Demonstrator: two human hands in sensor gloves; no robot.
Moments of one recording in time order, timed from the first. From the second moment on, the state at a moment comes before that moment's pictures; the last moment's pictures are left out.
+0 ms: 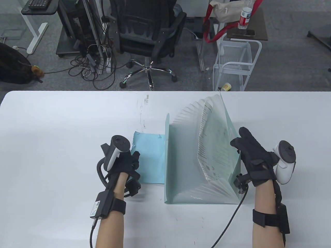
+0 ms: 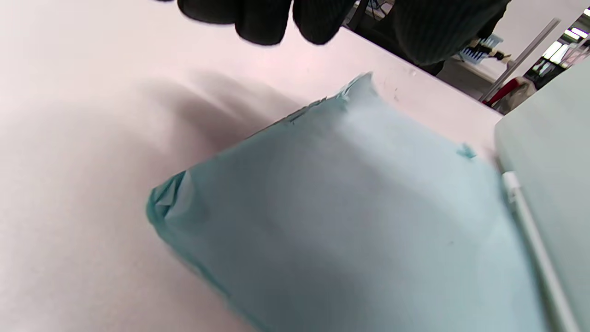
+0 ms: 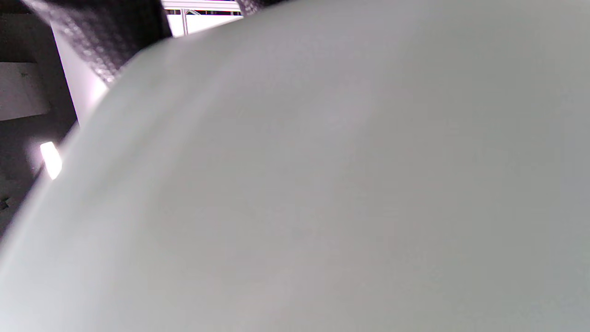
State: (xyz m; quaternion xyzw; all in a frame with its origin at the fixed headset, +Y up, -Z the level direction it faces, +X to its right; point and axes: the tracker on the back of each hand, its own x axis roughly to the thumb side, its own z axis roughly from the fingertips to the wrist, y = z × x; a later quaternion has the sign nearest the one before) left_hand -0.200 -0.713 -0.357 -0.19 0.16 0.24 0.94; right_hand 0.269 -0.666 -0.321 -0.01 0.04 0.70 0.72
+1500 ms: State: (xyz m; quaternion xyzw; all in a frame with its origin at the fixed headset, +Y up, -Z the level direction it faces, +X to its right) left_hand 0.013 -0.599 -0.329 -0.15 -0.07 0.12 0.98; right_hand 0.264 -0.669 -0.324 0.00 0.06 0.70 0.71
